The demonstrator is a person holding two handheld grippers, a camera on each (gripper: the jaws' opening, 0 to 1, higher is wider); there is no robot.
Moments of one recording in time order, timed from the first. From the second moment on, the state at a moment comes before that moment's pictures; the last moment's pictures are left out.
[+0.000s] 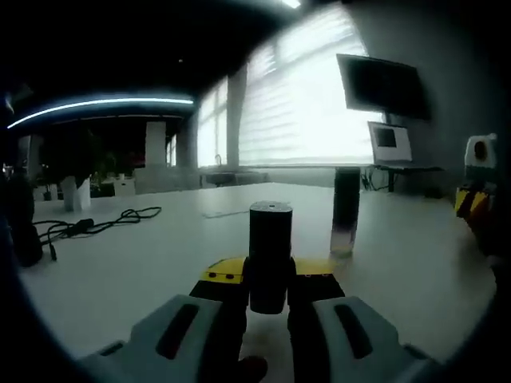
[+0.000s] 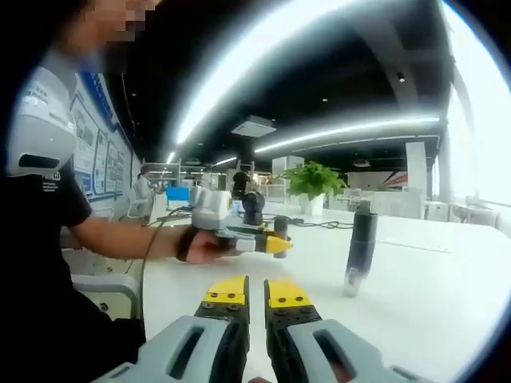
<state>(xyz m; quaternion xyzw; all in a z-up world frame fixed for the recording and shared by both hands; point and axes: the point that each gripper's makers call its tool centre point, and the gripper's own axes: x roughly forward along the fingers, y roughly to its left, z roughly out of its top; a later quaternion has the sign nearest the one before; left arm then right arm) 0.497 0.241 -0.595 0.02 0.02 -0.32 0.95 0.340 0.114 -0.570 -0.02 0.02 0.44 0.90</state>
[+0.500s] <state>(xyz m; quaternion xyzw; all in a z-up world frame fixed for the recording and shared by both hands) 0.514 0.236 -0.605 0.03 0.04 -0.32 0.95 0.338 0.118 -0.576 -0.02 0.03 0.45 0.89</state>
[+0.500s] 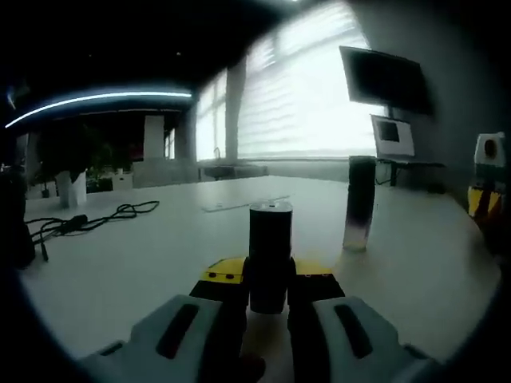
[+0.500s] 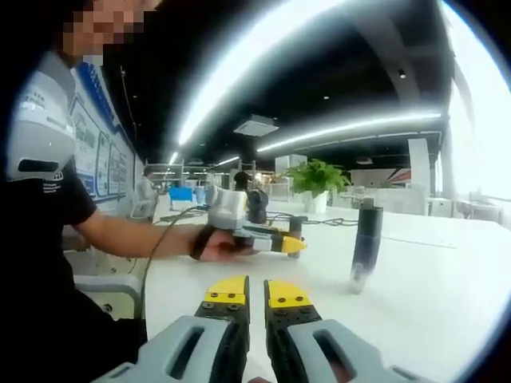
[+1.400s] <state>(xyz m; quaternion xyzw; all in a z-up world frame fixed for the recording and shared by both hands) 0.508 0.239 -0.611 0.00 0.07 -0.32 0.95 0.334 0.115 -0.576 -0.01 0.03 0.45 0.89</state>
